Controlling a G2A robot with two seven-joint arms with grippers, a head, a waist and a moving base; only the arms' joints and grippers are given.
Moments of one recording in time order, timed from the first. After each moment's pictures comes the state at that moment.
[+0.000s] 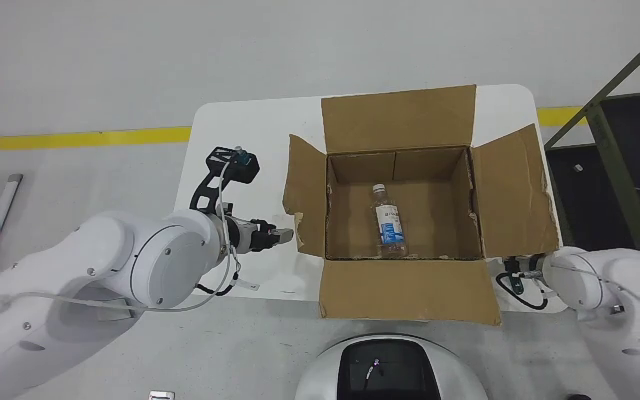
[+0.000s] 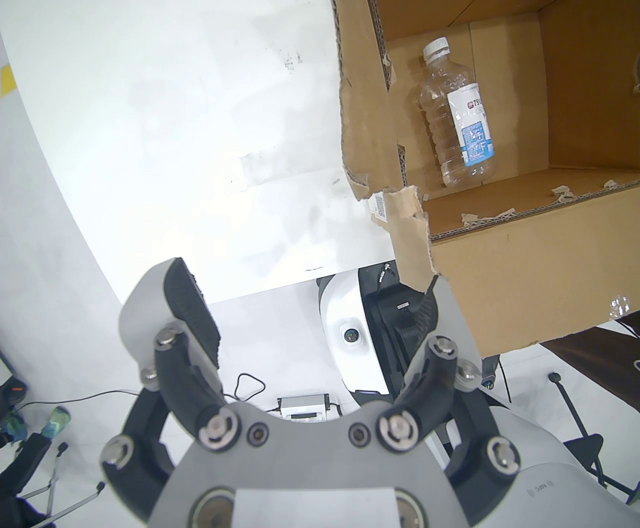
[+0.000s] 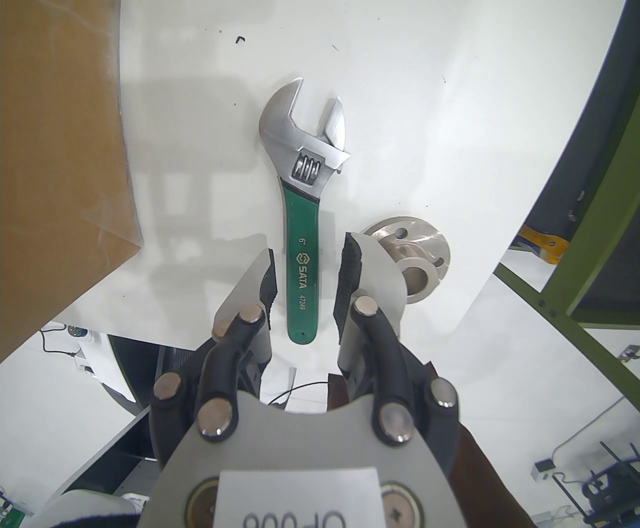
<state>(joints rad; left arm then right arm) -0.21 -0.52 -0.19 -2.12 0.09 0.65 -1.16 -1.34 -1.11 1.57 -1.91 -1.15 0.12 1.37</state>
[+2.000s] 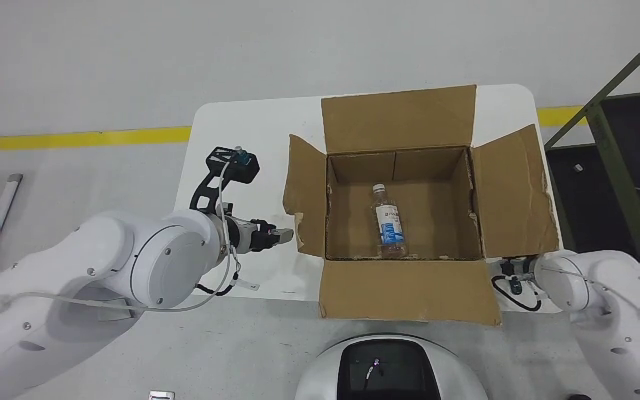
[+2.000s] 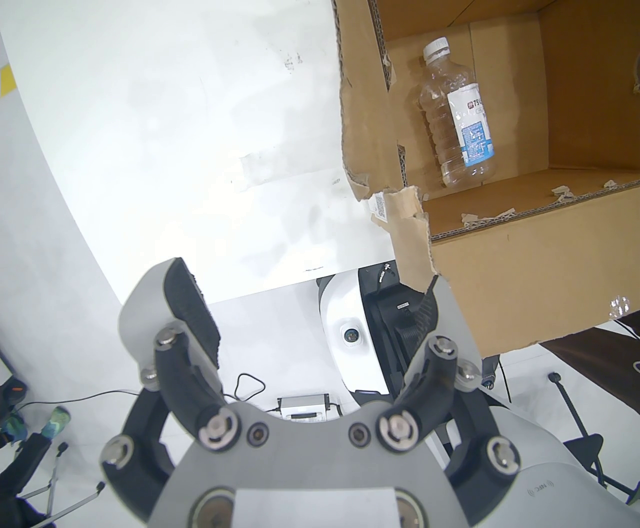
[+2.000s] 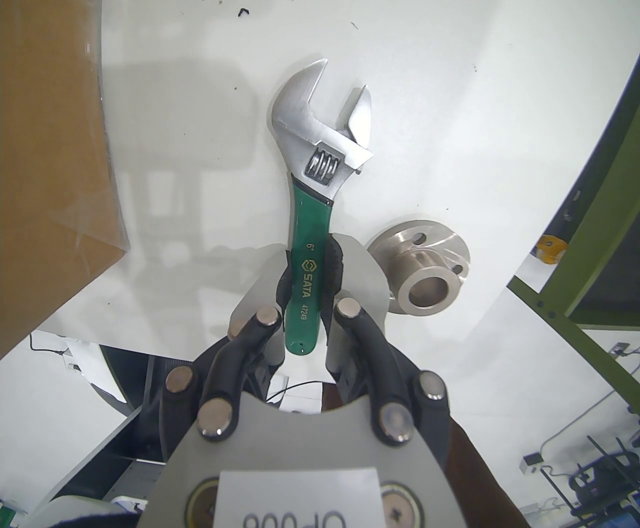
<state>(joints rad) -0.21 -0.52 -0.19 -2.12 0.09 0.65 -1.16 -1.34 -1.11 1.53 -1.88 -1.17 0.13 1.35</state>
